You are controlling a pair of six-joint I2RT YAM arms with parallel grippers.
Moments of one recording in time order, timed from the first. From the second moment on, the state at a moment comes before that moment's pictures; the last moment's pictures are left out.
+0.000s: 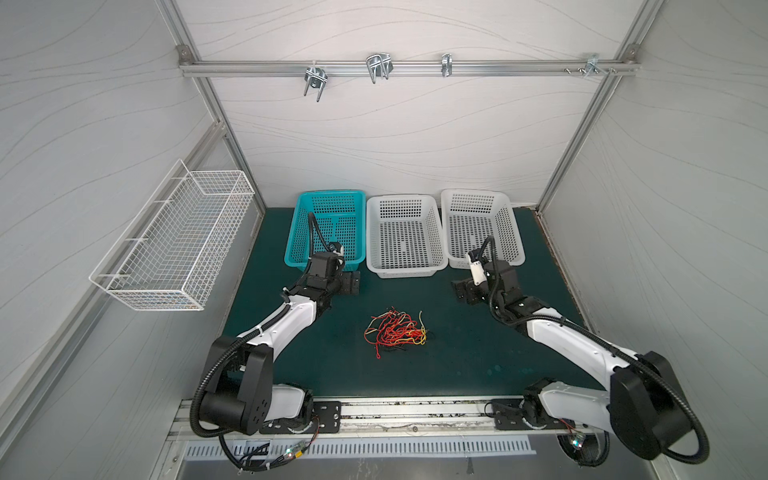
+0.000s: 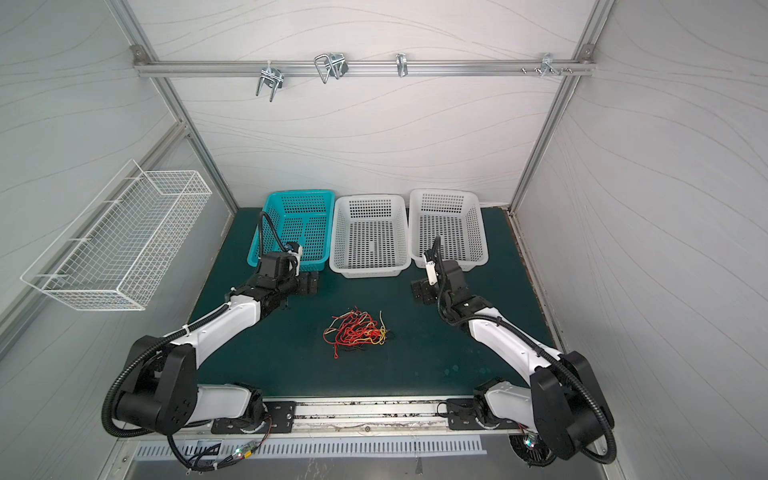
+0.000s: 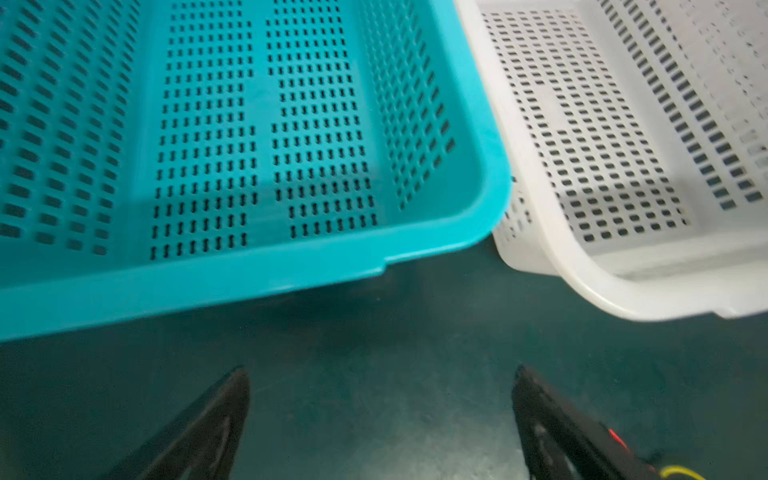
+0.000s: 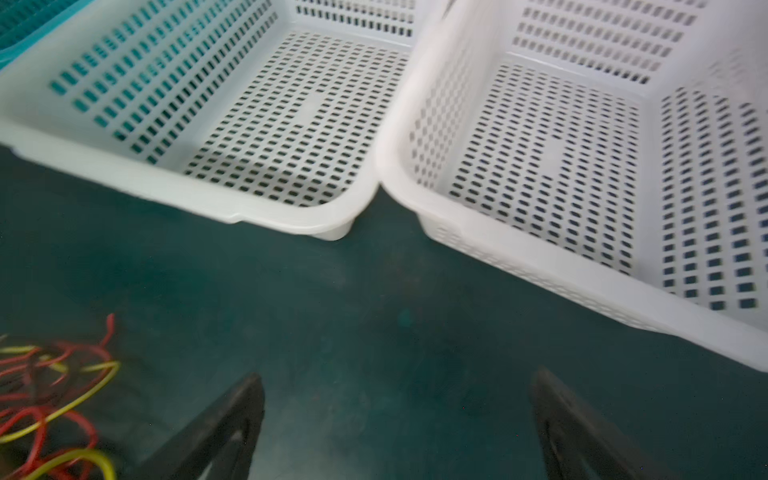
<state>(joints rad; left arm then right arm) -0.24 1.34 0.72 -0.14 -0.02 -0.15 0.53 1.20 0.65 -0.09 0.04 0.01</state>
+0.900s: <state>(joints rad) -0.51 1.03 0.51 0.01 0.04 -0.46 0.96 1.30 0.77 -0.25 -0.13 0.19</state>
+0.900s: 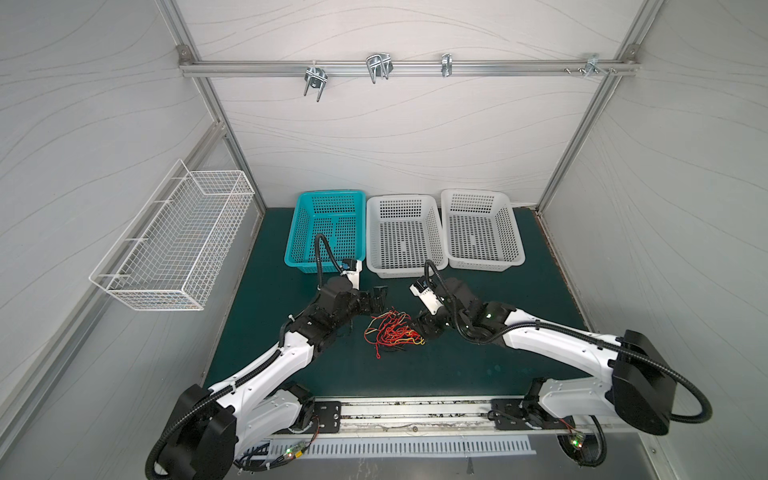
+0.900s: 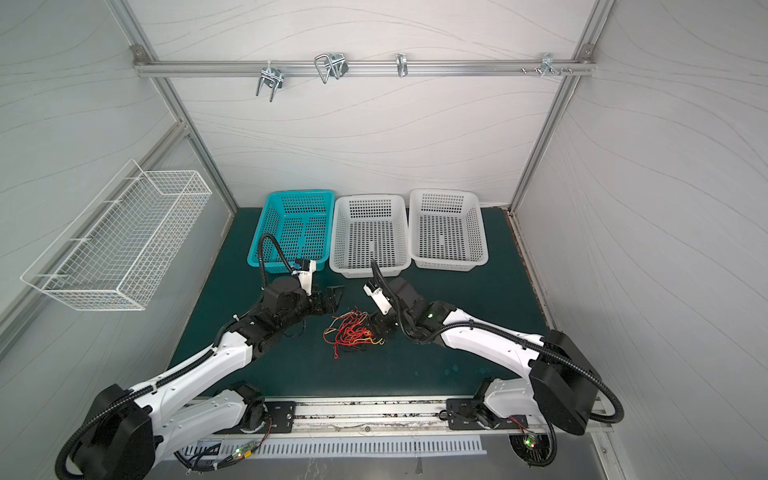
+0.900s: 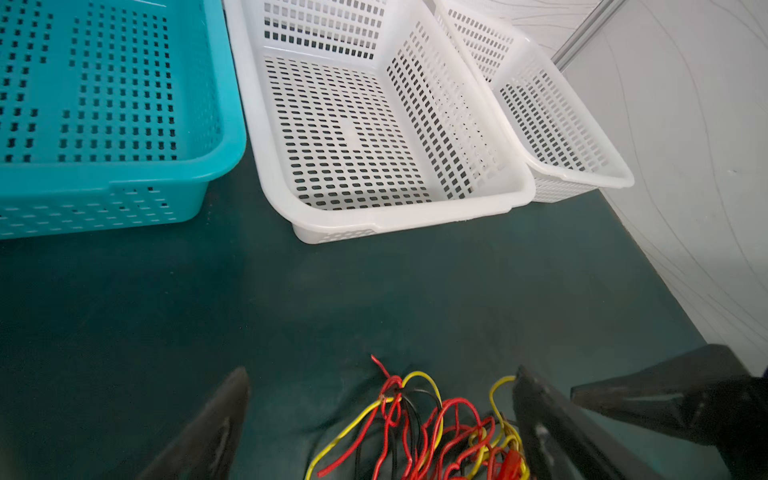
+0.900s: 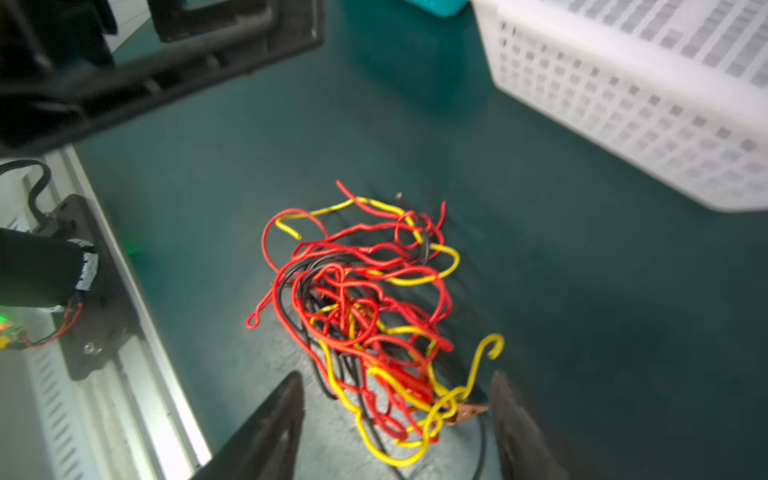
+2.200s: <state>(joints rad) -0.51 0.99 0.42 0.16 0.04 -0.50 0.97 1.30 0.97 -0.27 -0.12 0.16</state>
